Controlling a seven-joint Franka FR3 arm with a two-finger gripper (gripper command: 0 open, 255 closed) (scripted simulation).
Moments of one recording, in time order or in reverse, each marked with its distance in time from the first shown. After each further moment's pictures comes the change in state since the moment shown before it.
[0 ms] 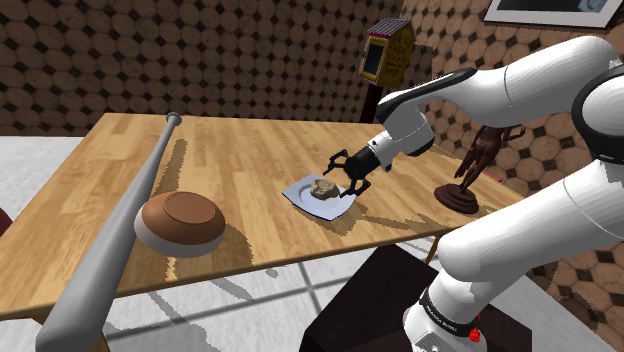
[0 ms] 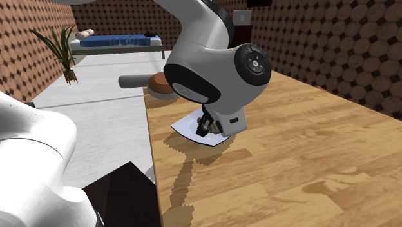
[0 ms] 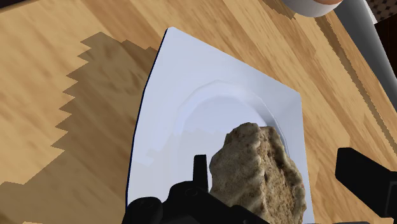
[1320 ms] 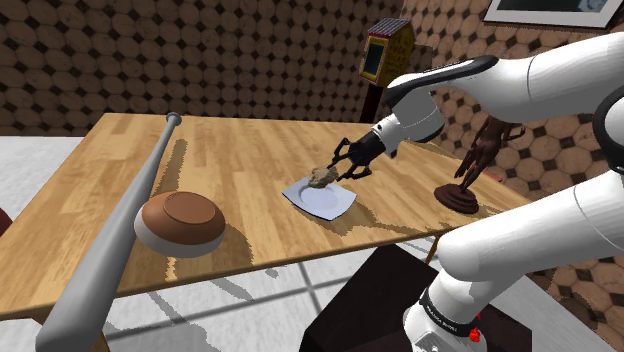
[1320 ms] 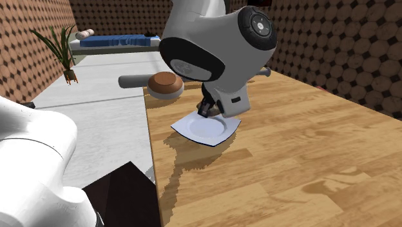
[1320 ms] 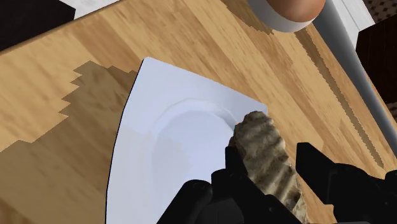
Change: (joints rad) arm -0.015 -0.090 -0.008 0.048 -0.067 -0.094 0.118
